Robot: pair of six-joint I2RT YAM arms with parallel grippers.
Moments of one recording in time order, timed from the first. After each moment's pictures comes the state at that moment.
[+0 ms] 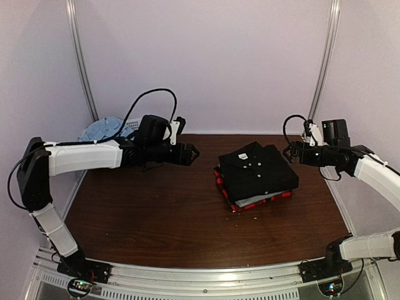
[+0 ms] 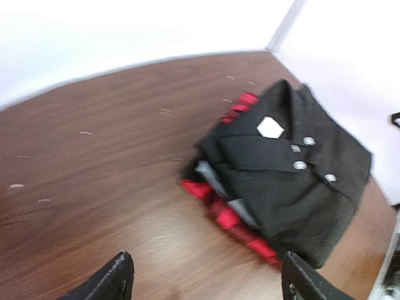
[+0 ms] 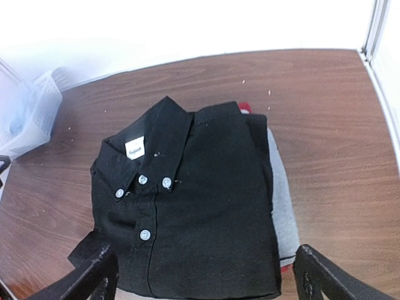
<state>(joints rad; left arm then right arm) -0.74 1.76 1.29 -0.05 0.09 -0.34 0.20 1.11 0.90 -0.42 -0.15 0.28</state>
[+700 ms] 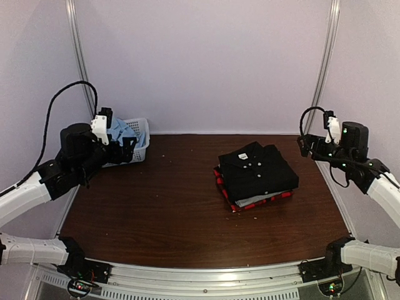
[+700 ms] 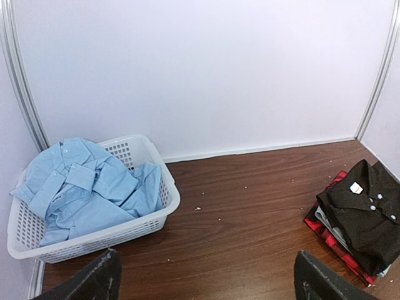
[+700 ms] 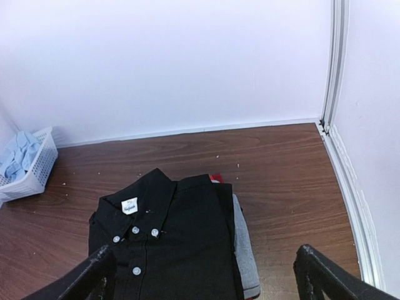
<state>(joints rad) -0.64 0.97 0.84 -0.10 -0.36 -0.15 0.20 0.87 0.82 -0.29 0.03 0.24</state>
